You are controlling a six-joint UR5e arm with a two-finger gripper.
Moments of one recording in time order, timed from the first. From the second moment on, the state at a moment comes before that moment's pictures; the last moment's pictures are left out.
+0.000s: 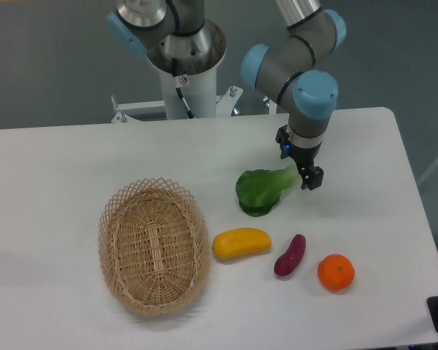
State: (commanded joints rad) arm 2.74 -1.85 -2.03 -0.84 1.63 1.88
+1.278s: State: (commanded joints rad) arm 2.76 -1.84 -2.05 -0.78 1.62 1.86
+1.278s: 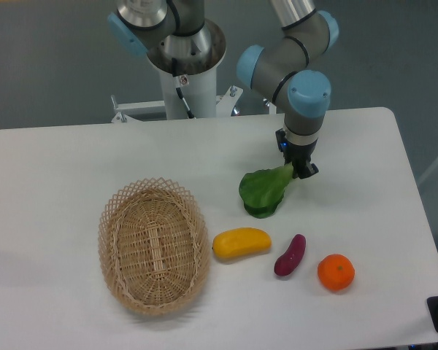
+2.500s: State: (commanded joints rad) arm 2.77 -1.74 -1.73 -0.95 1.29 1.47
